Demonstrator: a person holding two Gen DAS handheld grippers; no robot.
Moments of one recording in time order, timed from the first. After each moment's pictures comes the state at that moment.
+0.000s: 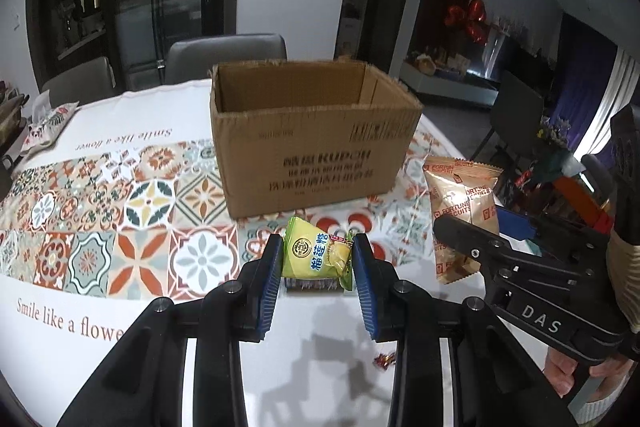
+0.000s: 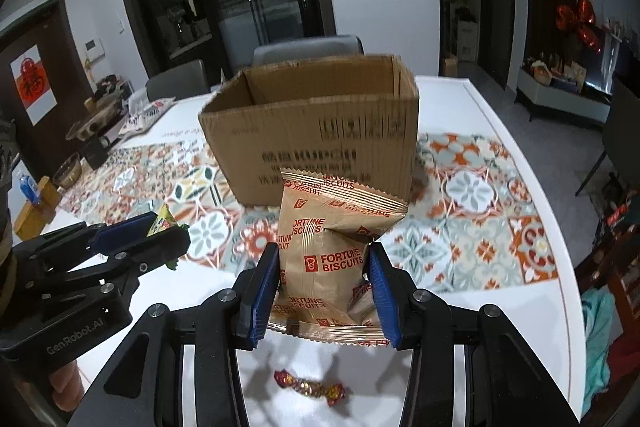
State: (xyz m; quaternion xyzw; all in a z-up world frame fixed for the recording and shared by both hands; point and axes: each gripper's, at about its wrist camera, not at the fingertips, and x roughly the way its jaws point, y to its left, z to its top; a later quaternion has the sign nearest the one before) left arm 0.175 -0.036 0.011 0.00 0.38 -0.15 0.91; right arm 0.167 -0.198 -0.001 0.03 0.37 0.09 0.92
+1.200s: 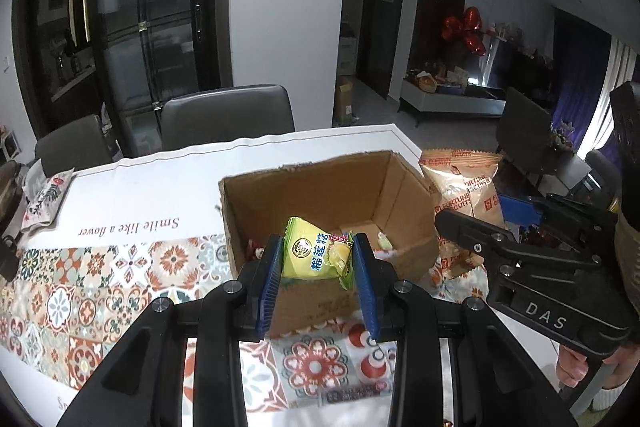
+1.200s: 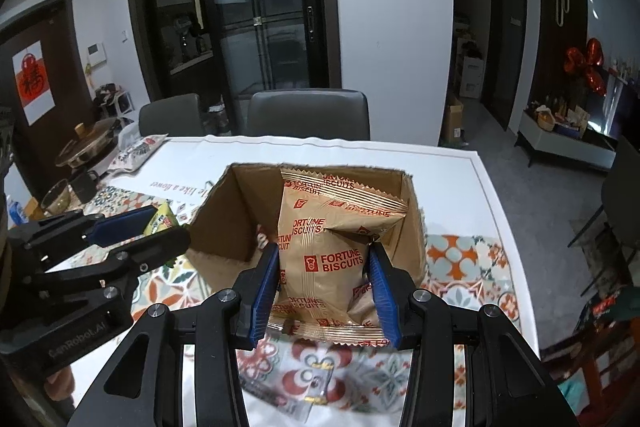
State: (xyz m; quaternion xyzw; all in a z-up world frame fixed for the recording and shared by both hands) left arm 0.294 -0.034 0.076 0.03 0.35 -0.16 0.92; right arm 0.275 -0.187 0.074 -0.01 0.34 0.09 0.94
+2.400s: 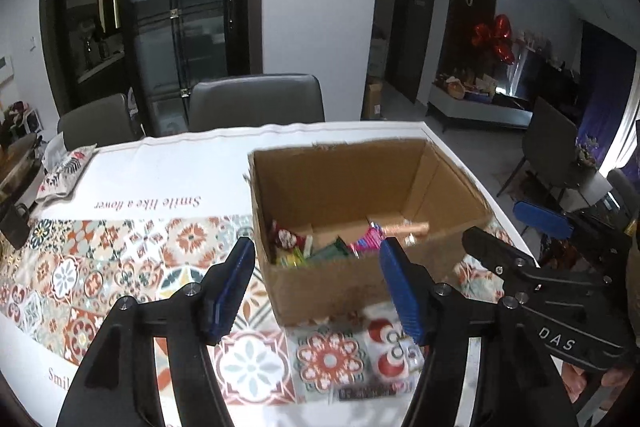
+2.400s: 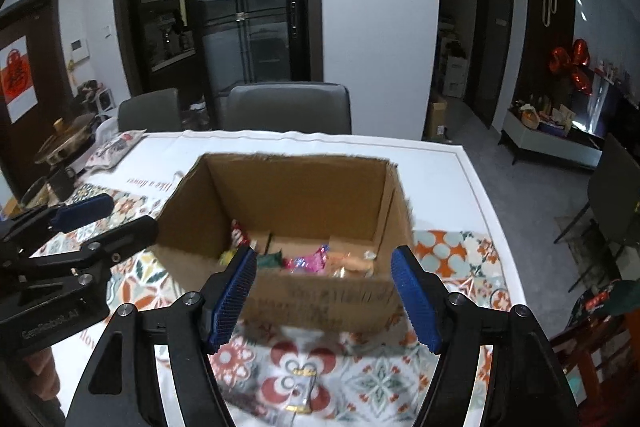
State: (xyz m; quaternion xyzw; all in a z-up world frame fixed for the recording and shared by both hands) left arm 0.278 -0.022 0.047 0.01 0.35 -0.10 0.93; right arm 0.278 -0.189 0.050 -0.02 0.34 0.06 0.94
